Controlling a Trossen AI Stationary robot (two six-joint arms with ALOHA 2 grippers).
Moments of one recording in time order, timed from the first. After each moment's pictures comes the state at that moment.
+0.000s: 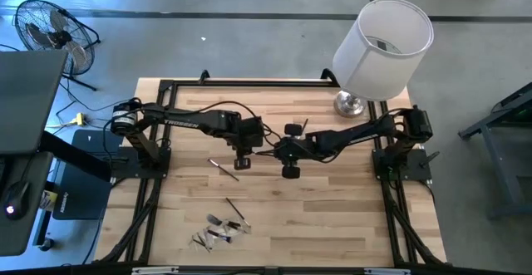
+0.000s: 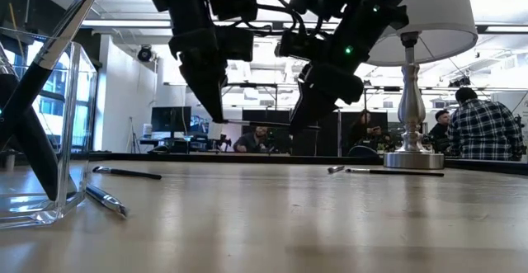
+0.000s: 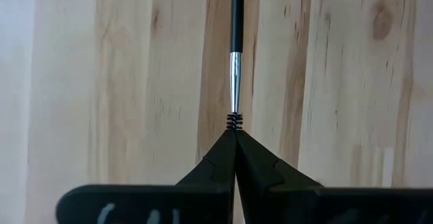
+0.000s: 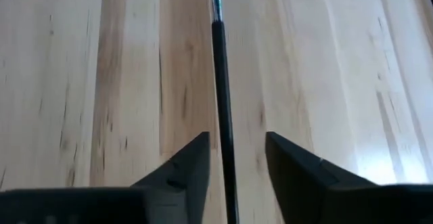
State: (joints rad) left arm 0.10 1.68 1.22 -0.70 0.07 0.02; right arm 0.04 1.75 1.05 -0.24 0.28 -0.05
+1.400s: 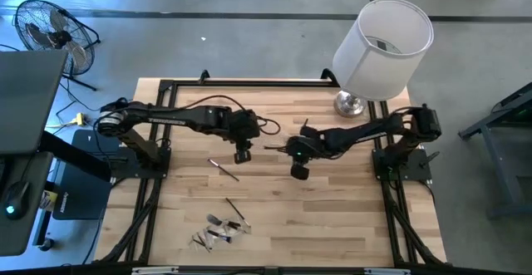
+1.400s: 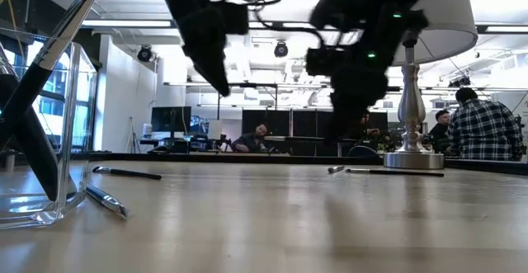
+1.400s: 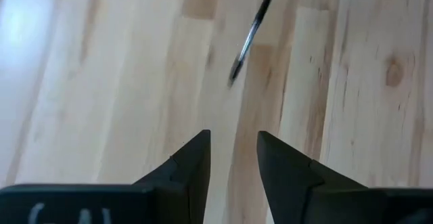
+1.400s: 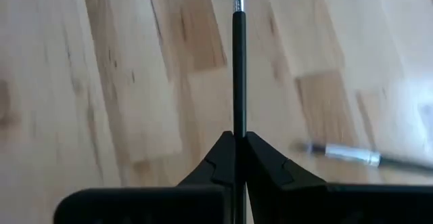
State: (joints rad) left arm 0.10 1.55 1.22 -0.69 -0.08 -0.03; right arm 0.02 1.66 0.94 -0.36 0.17 0.24
